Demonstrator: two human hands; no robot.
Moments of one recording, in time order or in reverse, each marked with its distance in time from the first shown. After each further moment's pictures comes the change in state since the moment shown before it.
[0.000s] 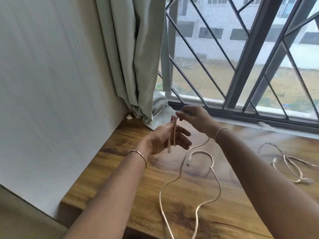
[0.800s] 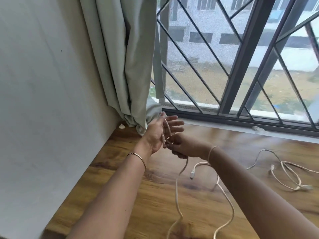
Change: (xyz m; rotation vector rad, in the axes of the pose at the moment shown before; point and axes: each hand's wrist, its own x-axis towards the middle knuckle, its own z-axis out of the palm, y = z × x) left_hand 0.039 0.022 -0.015 -0.321 0.202 0.178; right_hand -0.003 0.019 0.033 -0.032 -0.404 0.239
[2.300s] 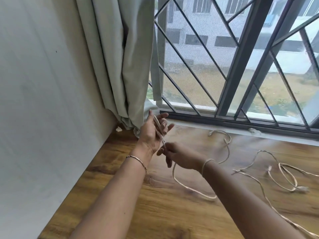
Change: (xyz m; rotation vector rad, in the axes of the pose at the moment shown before) left_hand 0.017 0.003 -0.001 -0.342 0.106 0.158; right_hand 0.002 0.002 0.020 -0.114 0.046 -0.032
